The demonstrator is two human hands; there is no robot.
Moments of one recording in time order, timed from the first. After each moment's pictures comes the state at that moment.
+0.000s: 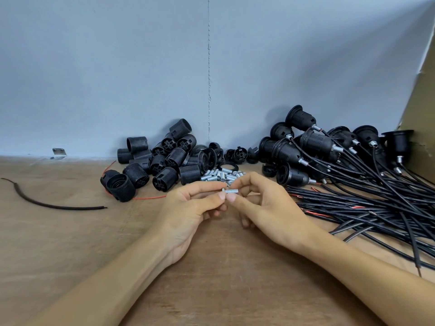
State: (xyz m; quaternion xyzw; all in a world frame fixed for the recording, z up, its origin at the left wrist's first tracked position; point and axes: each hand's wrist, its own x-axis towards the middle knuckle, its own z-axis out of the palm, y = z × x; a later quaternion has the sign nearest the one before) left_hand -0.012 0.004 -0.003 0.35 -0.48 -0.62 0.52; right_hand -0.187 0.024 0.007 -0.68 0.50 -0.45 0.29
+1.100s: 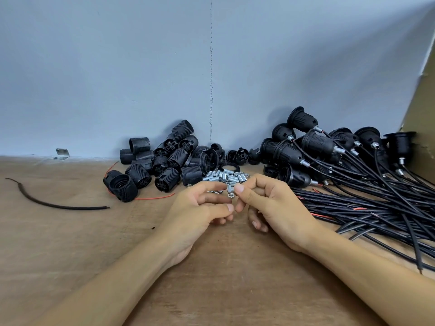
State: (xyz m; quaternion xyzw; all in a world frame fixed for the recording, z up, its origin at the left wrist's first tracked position) left_hand -0.014 0.001 -0.007 0.38 -0.54 -0.58 0.47; right_hand -0.193 0.016 0.003 -0.63 0.41 -0.49 0.43
